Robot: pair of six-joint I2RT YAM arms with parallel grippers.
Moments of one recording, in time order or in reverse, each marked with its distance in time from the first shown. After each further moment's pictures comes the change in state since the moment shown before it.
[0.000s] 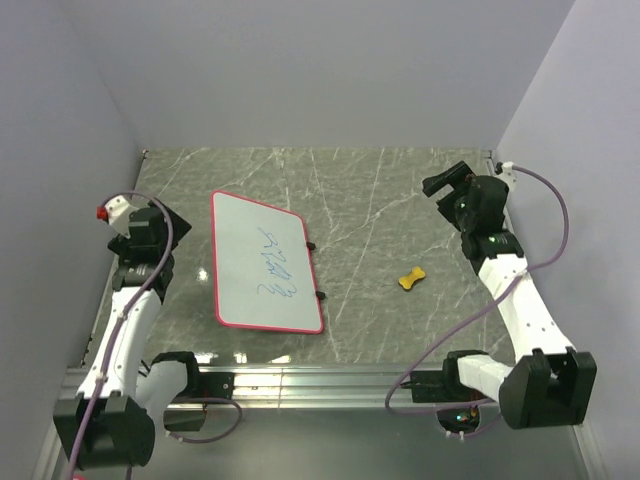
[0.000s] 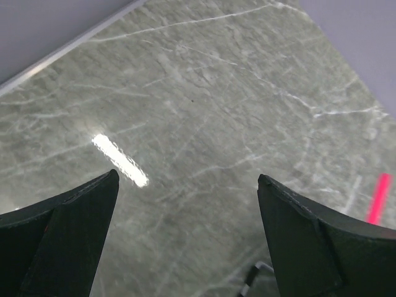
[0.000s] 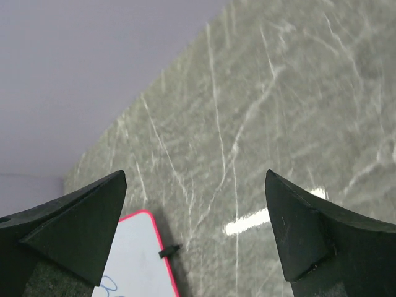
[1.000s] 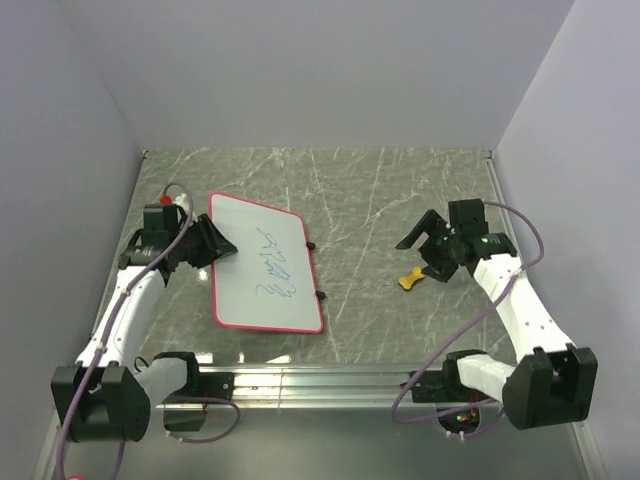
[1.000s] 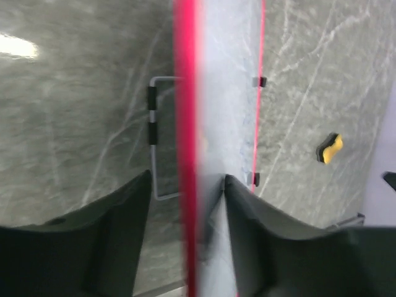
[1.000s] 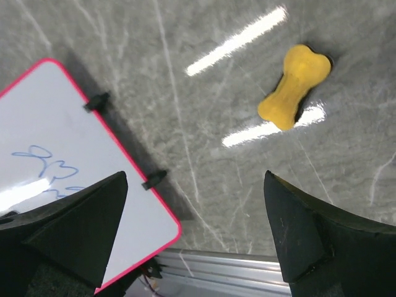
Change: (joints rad) left arm -0.037 0.094 0.109 -0.296 0.820 0.125; right arm 0.063 0.035 0.043 -0.632 -0.253 0.032
